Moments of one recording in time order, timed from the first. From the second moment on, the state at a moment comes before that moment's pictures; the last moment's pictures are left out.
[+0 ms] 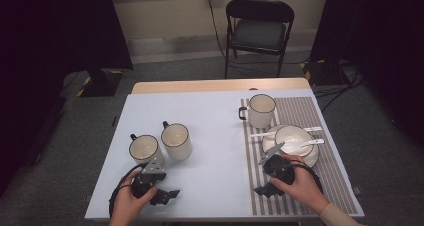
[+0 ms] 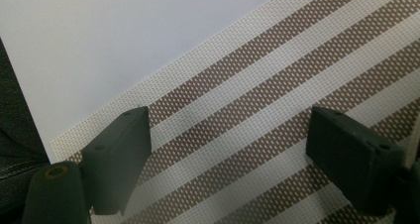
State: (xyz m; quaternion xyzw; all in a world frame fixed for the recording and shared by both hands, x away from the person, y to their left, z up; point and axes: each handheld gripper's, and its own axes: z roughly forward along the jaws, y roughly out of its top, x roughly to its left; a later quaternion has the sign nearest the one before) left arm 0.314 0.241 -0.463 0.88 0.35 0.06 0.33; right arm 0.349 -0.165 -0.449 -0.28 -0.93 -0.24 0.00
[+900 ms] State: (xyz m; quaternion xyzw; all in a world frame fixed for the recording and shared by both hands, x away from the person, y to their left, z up) left arm 0.304 0.253 -0.472 0.89 0.28 0.09 0.35; right arm 0.327 -0.186 -0.465 -0.24 -0.92 -0.32 -0.07
